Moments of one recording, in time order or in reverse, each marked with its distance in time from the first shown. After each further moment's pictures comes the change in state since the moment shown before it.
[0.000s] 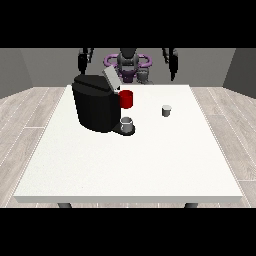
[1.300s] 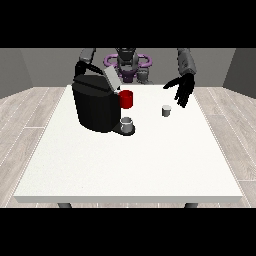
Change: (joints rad) left arm -0.397 0.449 0.099 0.428 -0.279 -0.220 -0.149; right arm -0.168 0.071 0.063 -0.019 0.183 -0.154 0.026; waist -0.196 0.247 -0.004
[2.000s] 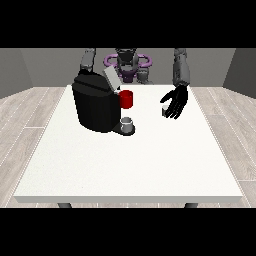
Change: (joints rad) left arm -0.131 -0.067 -0.076 0.215 -0.230 0.178 -0.074; right arm -0.096 0.021 -0.023 0.121 -0.007 -0.008 0.014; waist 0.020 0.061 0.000
